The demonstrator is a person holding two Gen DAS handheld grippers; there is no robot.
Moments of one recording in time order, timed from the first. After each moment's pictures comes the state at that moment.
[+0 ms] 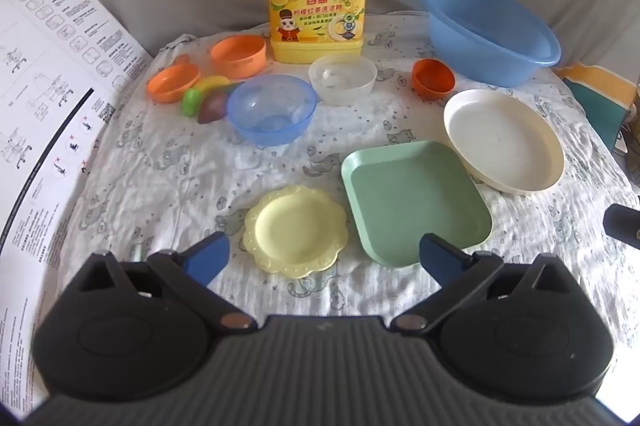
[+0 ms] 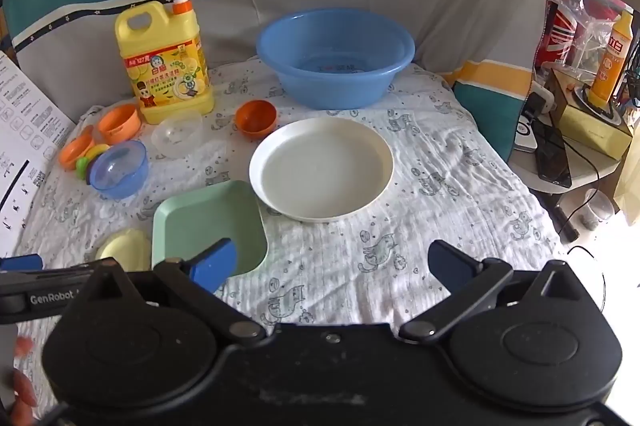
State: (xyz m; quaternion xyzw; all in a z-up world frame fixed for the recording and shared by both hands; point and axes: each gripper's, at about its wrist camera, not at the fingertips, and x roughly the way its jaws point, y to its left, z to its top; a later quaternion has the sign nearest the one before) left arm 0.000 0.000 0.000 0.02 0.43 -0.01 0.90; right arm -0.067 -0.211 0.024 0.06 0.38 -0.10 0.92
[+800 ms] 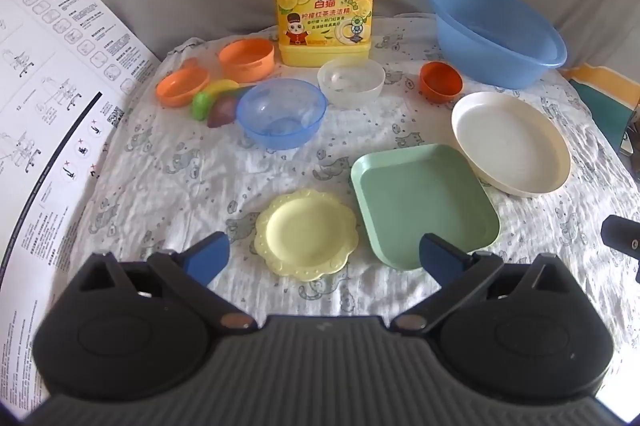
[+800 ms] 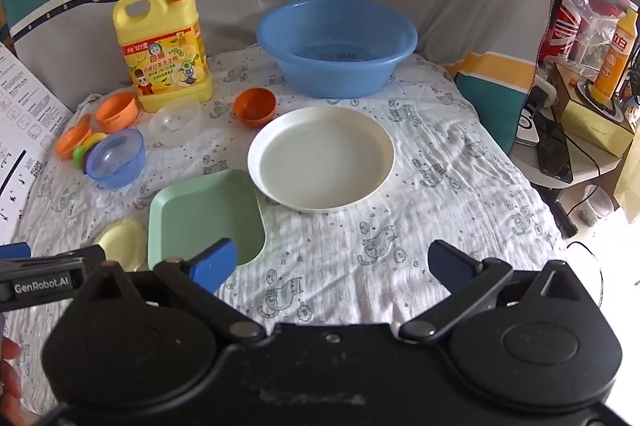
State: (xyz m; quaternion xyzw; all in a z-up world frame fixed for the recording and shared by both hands) left arm 0.001 0.002 0.003 0.03 0.43 0.00 0.90; right arm -0.063 -0.211 0.022 0.05 0.39 -0.10 0.91
